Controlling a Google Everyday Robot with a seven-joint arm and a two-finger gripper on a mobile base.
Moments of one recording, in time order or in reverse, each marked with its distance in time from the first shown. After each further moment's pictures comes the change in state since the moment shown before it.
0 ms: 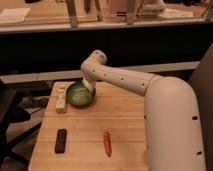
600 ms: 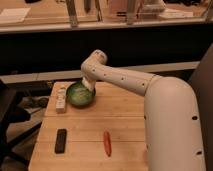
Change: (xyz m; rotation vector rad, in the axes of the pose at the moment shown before) arm 0.002 0.000 0.000 0.006 0.005 -0.024
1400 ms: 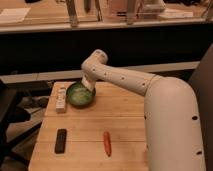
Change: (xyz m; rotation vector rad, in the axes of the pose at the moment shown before) arm 0.002 0.000 -0.001 0.010 0.007 -0.032
